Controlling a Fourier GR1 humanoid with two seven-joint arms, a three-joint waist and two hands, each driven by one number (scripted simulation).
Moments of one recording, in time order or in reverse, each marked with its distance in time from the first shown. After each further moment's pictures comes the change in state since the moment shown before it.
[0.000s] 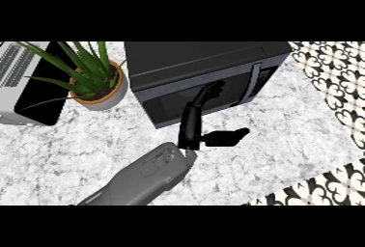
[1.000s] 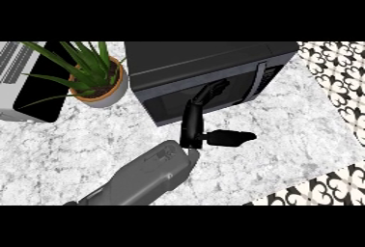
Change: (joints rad) left arm -0.029 0.000 -0.015 -0.006 0.156 0.012 -0.116; right arm -0.121 -0.074 -0.050 0.039 0.073 -0.048 -0.002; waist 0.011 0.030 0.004
